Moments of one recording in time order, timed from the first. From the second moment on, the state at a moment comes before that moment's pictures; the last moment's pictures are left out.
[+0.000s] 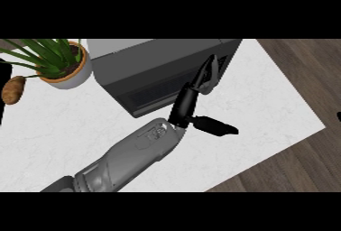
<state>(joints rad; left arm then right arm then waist) -0.92 0.00 -0.86 -0.83 0.68 0.63 -0.56 0.17 -0.42 -0.19 -1.84 -0.60 0.56 -0.40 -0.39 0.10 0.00</state>
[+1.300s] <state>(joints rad) -0.95 0.00 -0.92 -0.78 0.82 0.66 -0.68 0.10 -0.50 -0.21 -1.83 -0.71 0.57 -0.31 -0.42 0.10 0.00</state>
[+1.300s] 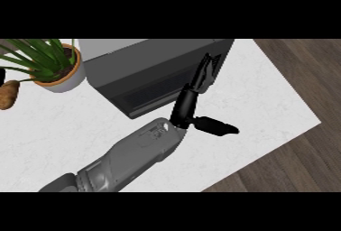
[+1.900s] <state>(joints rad) -0.95 0.02 -0.94 -0.77 0.87 0.66 -0.71 0.08 -0.52 -0.21 -1.84 -0.76 0.58 -0.28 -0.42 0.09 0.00</state>
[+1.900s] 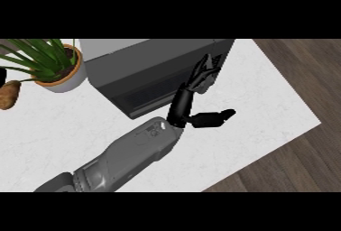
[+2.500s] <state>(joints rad) -1.04 0.02 -1.05 -0.65 0.77 0.74 -0.65 0.09 -0.54 -0.23 -1.85 -0.79 0.57 -0.27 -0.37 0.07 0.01</state>
